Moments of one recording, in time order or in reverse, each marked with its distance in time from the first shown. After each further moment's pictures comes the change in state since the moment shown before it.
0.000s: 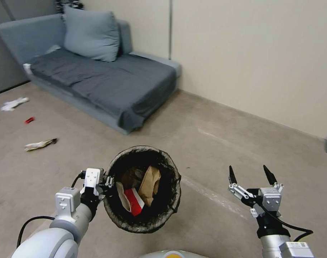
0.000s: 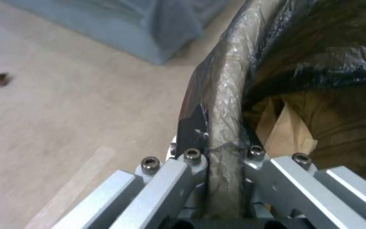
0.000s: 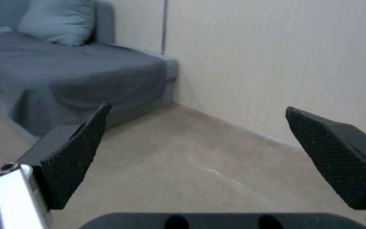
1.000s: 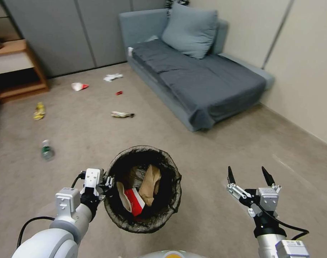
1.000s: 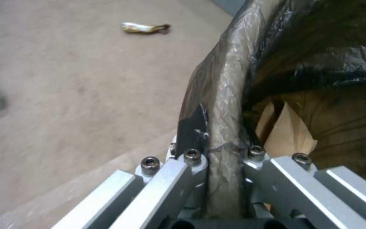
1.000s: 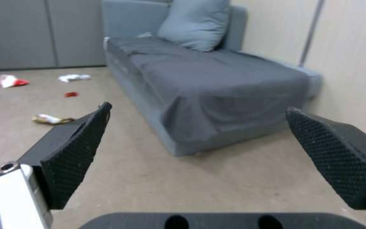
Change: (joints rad) left arm 0.005 -0.002 -0.003 0.000 -0.002 -0.003 0.001; right arm 0.024 0.018 -0.026 -0.014 -0.004 -0.023 0.018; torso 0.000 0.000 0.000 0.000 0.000
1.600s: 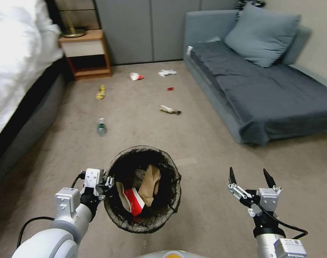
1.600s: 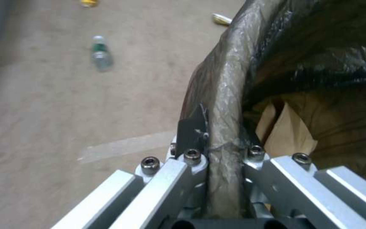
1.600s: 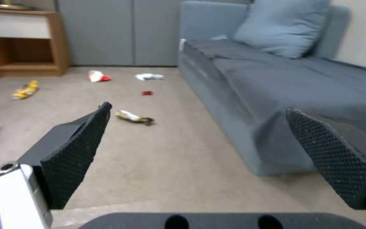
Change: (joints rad) left arm 0.001 0.001 0.000 0.000 0.000 -0.021 -0.003; right arm 0.009 0.013 -0.008 -0.016 0.000 -0.008 0.029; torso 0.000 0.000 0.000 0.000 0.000
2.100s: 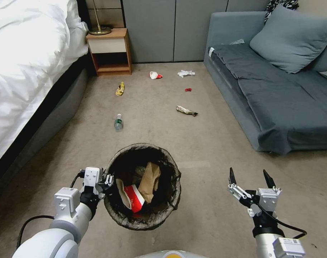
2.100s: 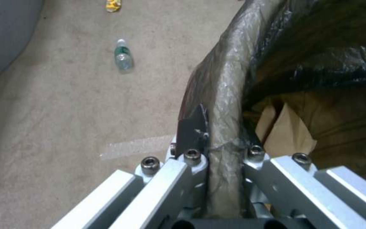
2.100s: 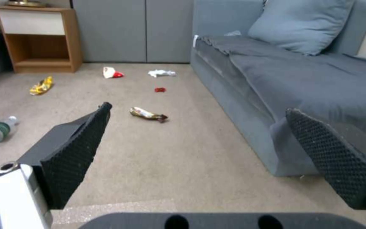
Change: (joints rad) left arm 0.000 0.003 0.004 0.000 0.009 -0.013 -0.005; right arm 0.002 0.004 -0.008 -0.003 0.001 -0.016 0.016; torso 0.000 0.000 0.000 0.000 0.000
